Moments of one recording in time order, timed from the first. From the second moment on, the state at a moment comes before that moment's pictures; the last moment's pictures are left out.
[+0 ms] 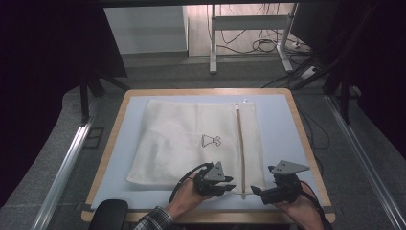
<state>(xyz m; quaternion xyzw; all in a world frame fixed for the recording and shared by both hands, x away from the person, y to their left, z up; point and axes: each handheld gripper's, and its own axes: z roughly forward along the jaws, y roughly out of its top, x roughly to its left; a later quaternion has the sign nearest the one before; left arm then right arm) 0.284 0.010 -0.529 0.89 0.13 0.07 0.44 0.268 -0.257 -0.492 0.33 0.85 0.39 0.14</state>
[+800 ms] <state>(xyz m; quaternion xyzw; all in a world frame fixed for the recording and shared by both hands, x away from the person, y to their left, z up) 0.291 0.007 -0.539 0.90 0.15 0.06 0.41 0.251 -0.219 -0.504 0.20 0.91 0.34 0.10</state>
